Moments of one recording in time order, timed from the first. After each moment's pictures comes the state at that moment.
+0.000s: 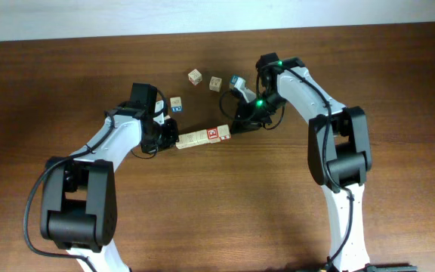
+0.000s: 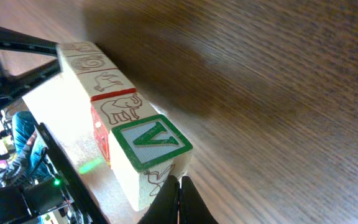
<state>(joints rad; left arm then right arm) -0.17 1.94 1.23 -0.60 0.29 -0.37 0.24 2.39 1.91 -1.17 -0.77 -0.13</state>
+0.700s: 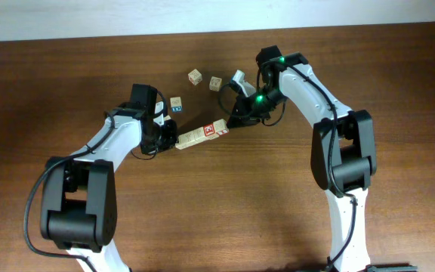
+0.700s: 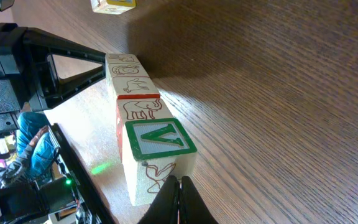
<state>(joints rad) -0.17 1.94 1.22 -0.61 0.29 -0.37 0.25 2.34 1.91 -1.15 -0.81 -0.13</state>
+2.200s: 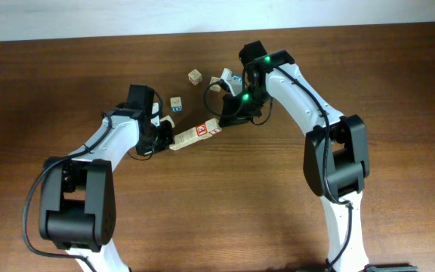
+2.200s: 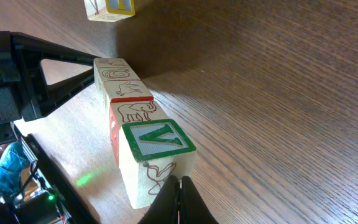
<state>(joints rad) -0.15 1.94 1.22 -0.62 0.23 -0.37 0.34 2.32 1.98 -1.15 -0.67 -0.02</state>
